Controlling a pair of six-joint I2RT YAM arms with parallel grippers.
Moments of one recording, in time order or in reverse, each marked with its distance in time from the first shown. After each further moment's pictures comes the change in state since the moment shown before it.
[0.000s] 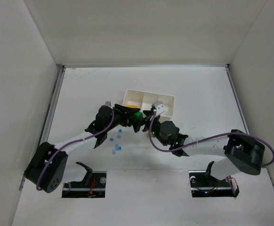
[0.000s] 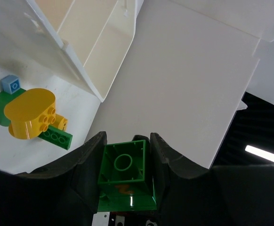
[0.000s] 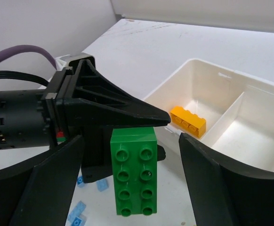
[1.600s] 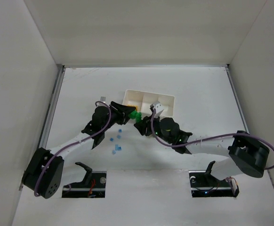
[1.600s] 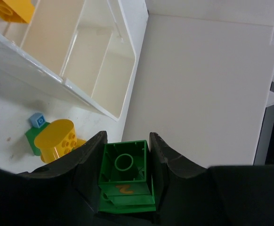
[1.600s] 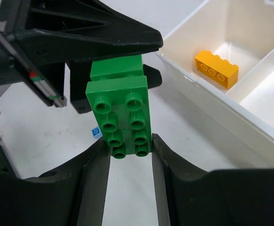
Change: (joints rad) left arm 0.032 -0.066 -0.002 -0.034 -0.076 0.263; right arm -0.072 -0.048 -0.006 -0.256 -0.248 0.180
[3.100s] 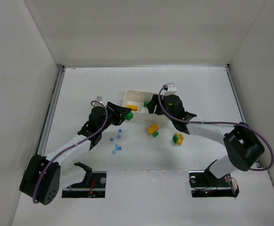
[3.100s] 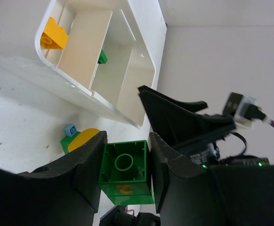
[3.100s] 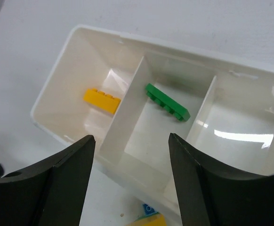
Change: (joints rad) left arm 0.048 -0.073 -0.010 -0.107 -0.019 0.153; right arm -0.320 0.140 0.231 -0.299 0.002 0.093
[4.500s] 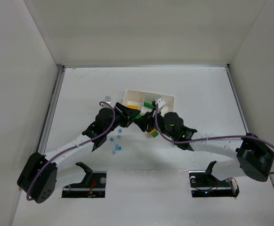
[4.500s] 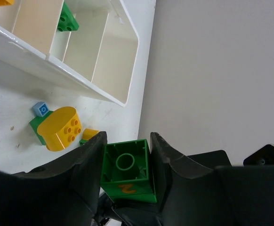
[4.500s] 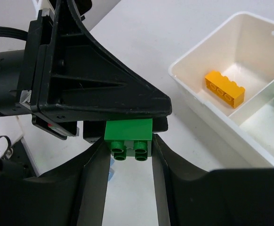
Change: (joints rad) left arm -0.163 0.002 0.047 -0.014 -0.065 -0.044; right arm 0.268 -0.215 -0.177 0.215 -0.122 -0.111
